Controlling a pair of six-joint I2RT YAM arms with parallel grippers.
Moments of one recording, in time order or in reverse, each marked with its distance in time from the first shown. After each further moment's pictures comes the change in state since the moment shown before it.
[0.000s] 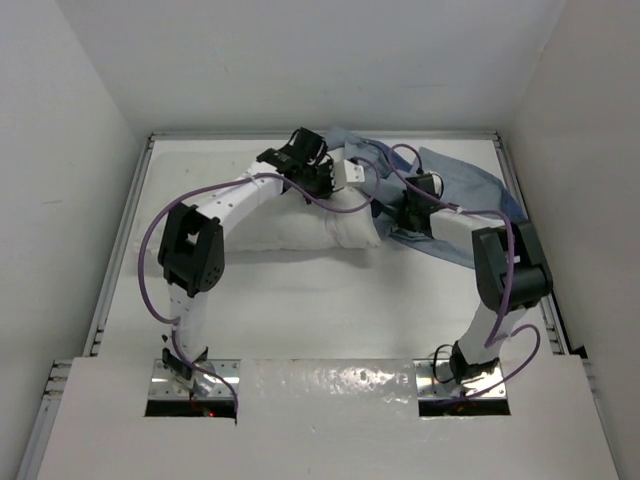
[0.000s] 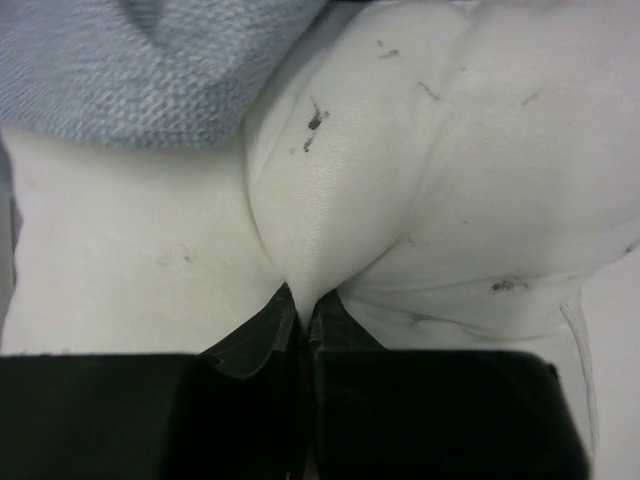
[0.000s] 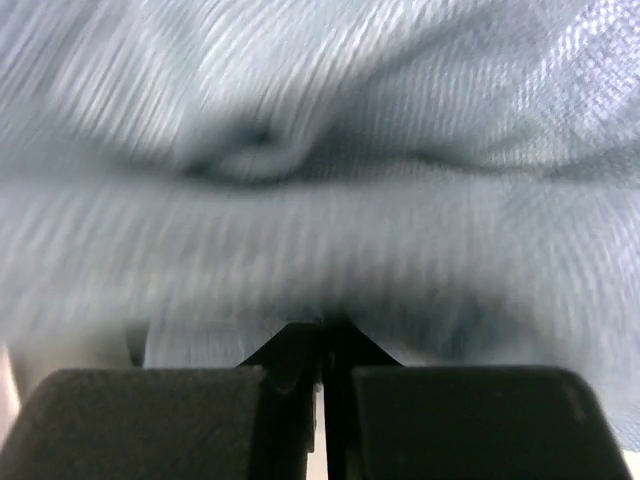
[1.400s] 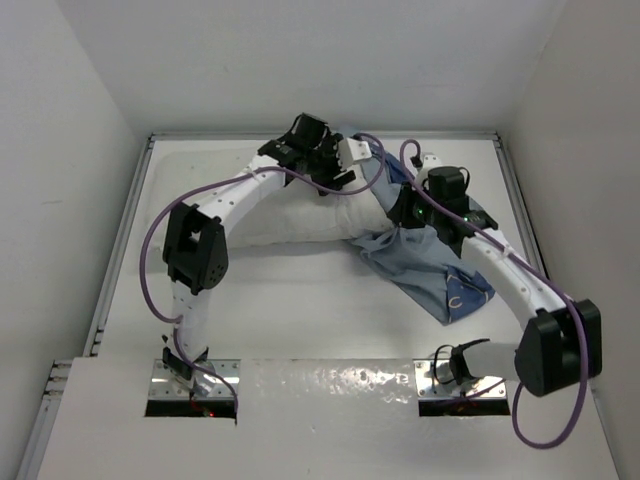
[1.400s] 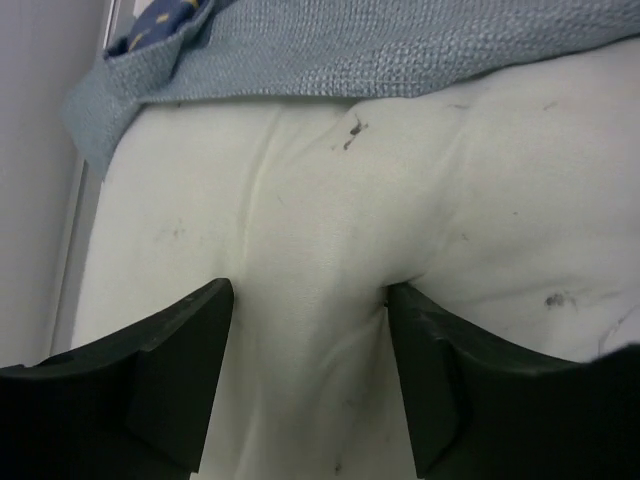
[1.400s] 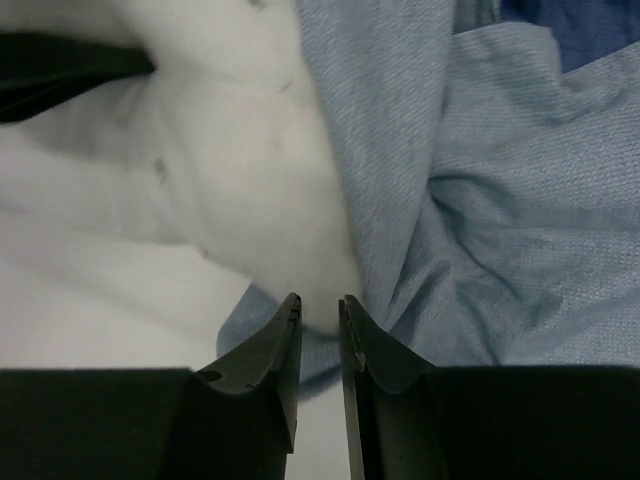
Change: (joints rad) left arm -0.005 0.034 0.088 0.132 -0.020 -0.179; right arm 0.042 -0.535 -0.051 -0.242 -0.357 -0.274
